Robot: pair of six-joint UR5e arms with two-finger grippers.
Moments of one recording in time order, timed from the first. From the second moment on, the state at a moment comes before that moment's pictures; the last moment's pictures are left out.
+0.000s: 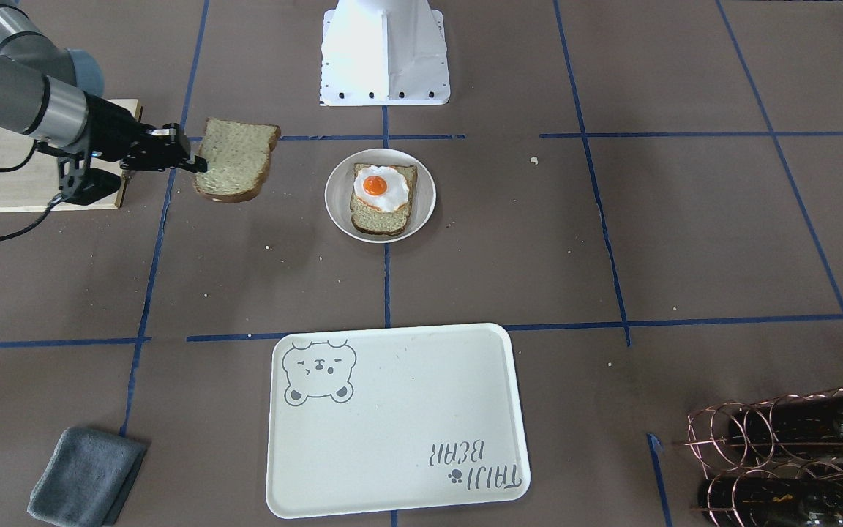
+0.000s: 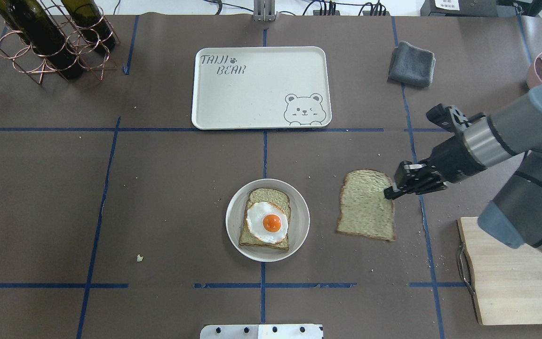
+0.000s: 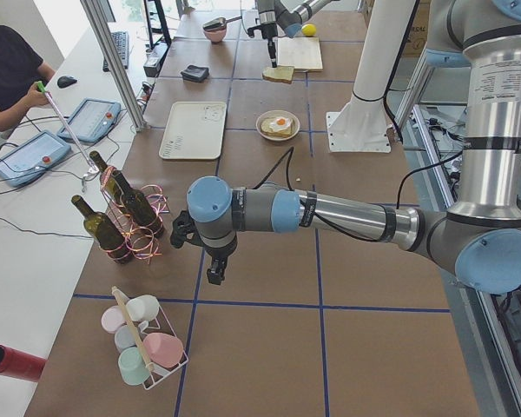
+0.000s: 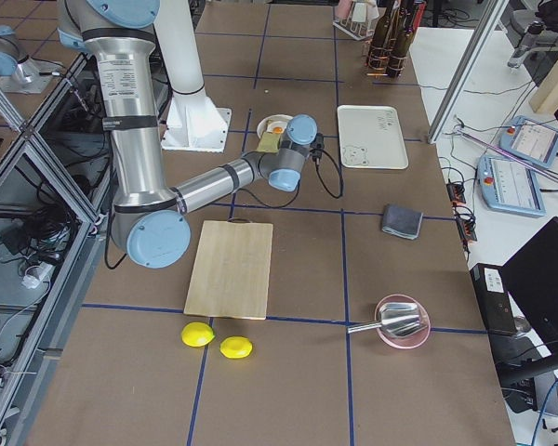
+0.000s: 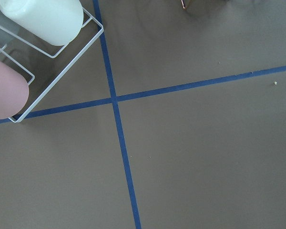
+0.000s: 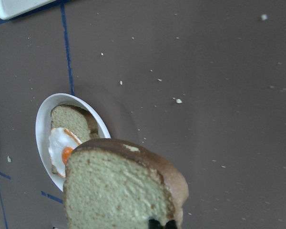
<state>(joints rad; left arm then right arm) -1.60 -1.56 -1.75 -1.41 -2.46 0.20 0.77 -1.37 1.79 -0.78 2.50 1.38</state>
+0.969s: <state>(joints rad) -1.60 -1.56 -1.75 -1.41 -2.49 0.20 0.55 -1.07 1.64 -1.00 2.25 1.43</state>
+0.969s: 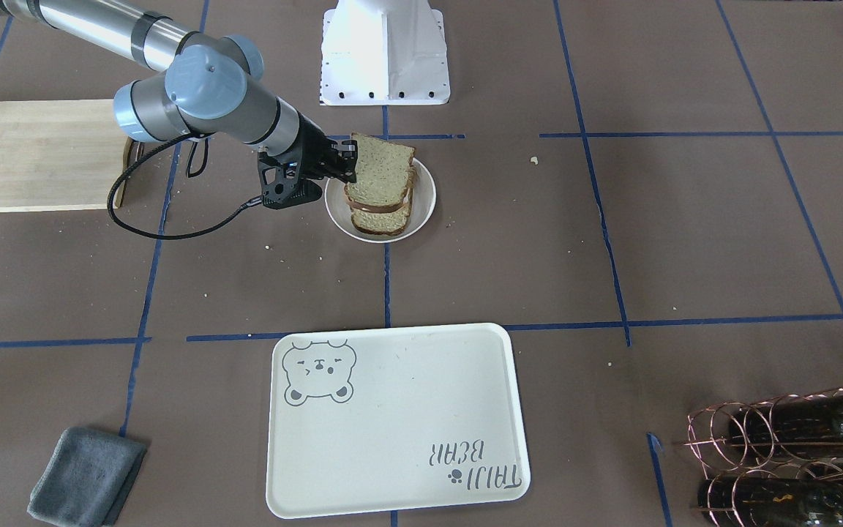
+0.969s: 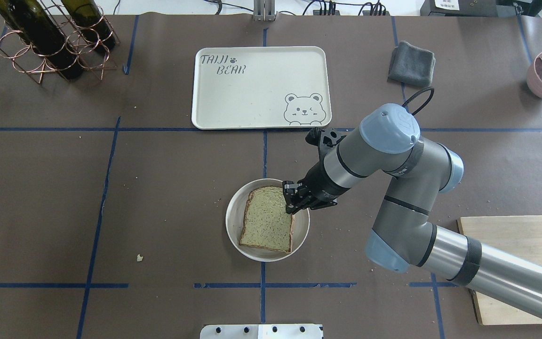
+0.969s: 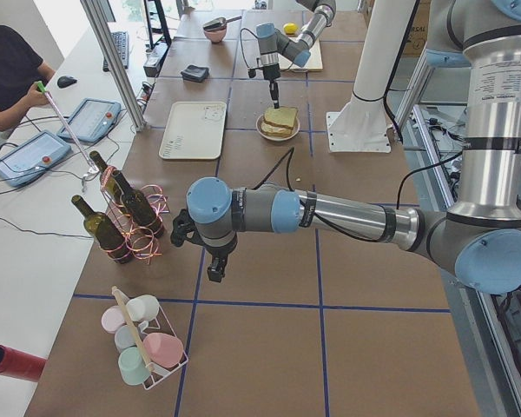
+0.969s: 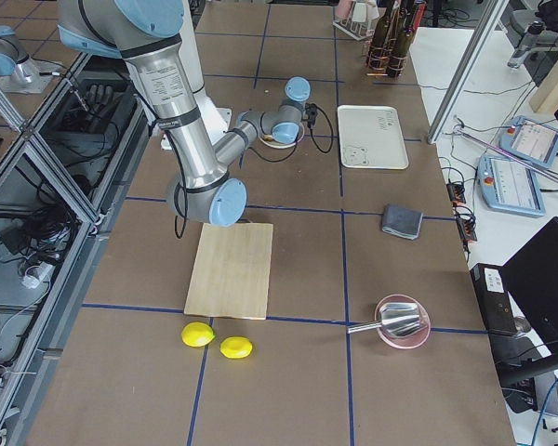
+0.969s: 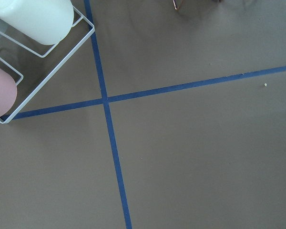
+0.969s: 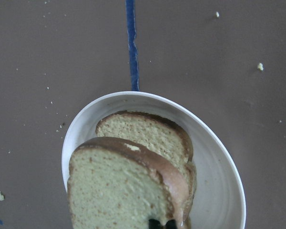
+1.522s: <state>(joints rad) -1.60 -1.56 -1.76 -1.41 -2.49 0.20 0.55 -1.06 1.63 -1.01 2.25 1.42</state>
